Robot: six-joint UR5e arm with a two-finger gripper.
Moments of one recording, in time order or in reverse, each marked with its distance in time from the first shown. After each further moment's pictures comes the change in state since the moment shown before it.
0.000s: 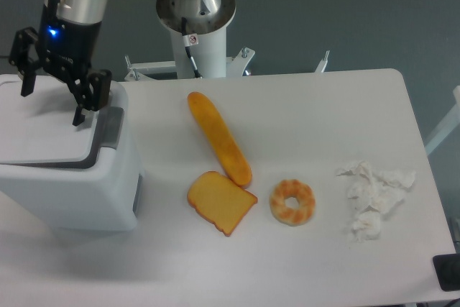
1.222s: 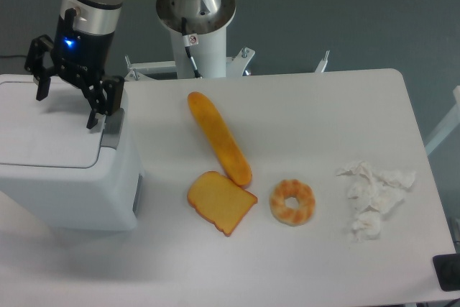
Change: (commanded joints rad) arm 0.018 0.009 -0.032 -0.005 0.000 0.012
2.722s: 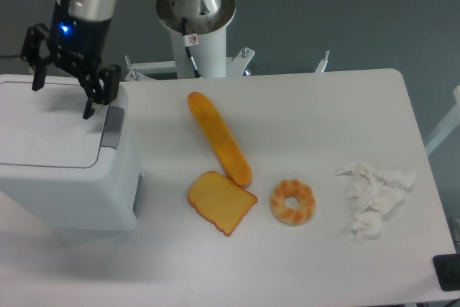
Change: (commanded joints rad) arm 0.046 0.060 0.018 -0.003 0.003 0.003
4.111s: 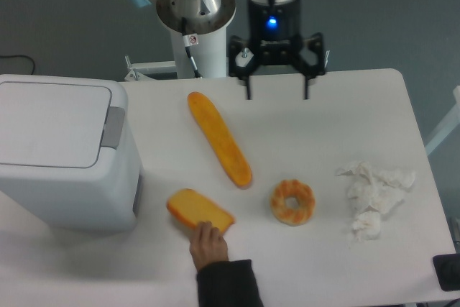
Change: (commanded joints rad) arm 0.471 -0.044 0.002 -0.009 0.426 0.450
